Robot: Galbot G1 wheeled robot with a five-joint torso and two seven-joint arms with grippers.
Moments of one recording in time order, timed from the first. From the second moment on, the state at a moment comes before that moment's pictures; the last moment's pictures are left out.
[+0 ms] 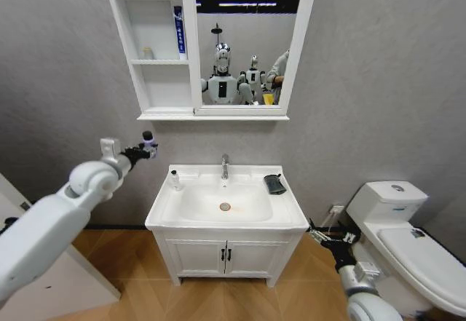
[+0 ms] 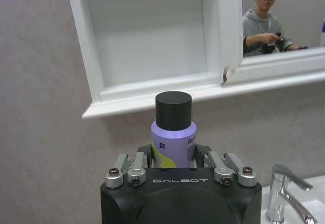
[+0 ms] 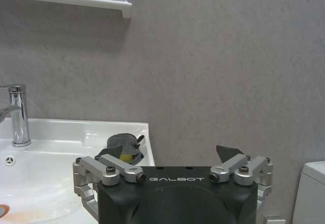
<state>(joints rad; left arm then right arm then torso) 0.34 -0.51 -0.08 -1.86 -1.24 0.67 -0.33 -1.74 1.09 0.70 2.05 0.44 0.08 0.23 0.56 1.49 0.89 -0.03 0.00</state>
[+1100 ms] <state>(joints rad) -0.49 -0.96 0.51 -0.89 -1.03 0.63 0.02 -1.73 1.10 0.72 2.03 0.45 0.08 0.23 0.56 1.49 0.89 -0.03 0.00</state>
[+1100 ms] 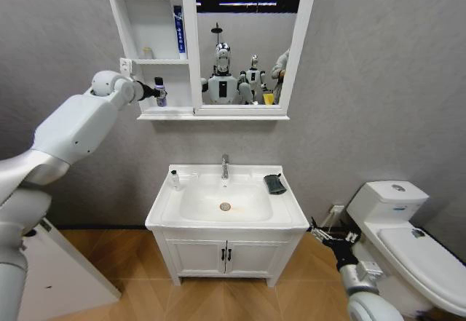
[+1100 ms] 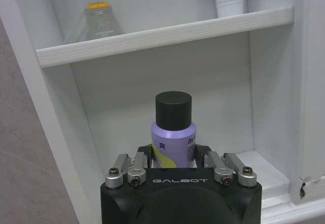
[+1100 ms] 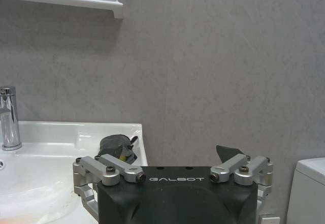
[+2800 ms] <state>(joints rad) -0.48 -1.12 0.42 -0.61 -0.97 0.62 -0.07 -1.73 1.07 0.72 2.00 0.46 0.10 0.23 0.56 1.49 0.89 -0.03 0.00</state>
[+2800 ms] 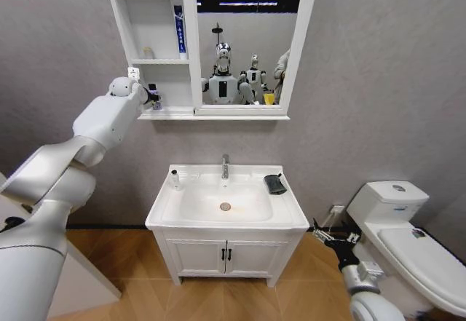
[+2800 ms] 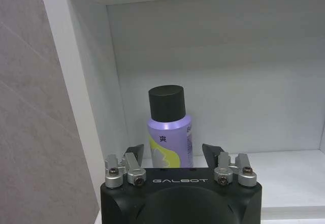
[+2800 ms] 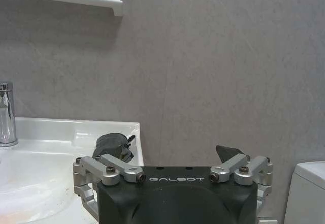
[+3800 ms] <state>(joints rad) 0.19 -0.64 0.03 -1.58 -1.09 0.51 -0.30 -1.73 1.07 0.71 2.01 0.46 0.09 0.25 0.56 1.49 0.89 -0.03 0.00</state>
